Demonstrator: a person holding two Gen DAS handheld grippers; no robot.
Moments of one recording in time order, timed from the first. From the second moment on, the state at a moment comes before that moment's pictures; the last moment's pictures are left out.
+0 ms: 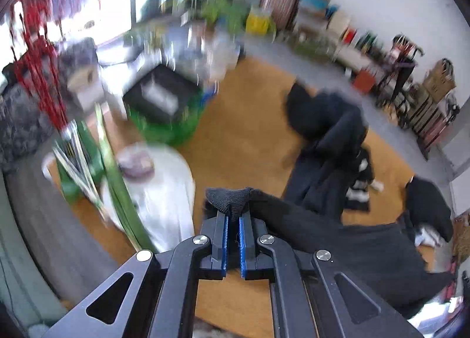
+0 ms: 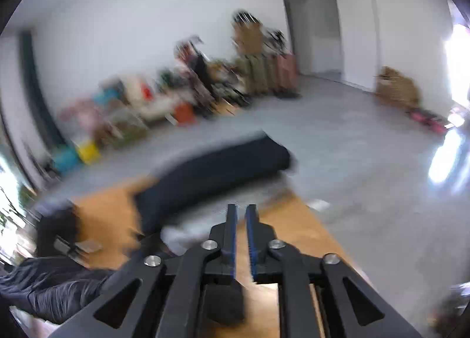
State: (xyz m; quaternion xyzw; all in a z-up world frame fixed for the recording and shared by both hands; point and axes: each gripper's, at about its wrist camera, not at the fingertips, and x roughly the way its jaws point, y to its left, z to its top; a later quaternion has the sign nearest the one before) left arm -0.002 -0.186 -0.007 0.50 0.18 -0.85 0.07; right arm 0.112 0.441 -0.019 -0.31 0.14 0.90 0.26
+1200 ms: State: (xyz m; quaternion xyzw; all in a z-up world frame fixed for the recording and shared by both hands) left arm -0.043 0.088 -0.118 0.56 -0.05 -0.81 -0.14; right arm 0.101 0.370 -0.119 -0.44 0.18 0.88 0.09
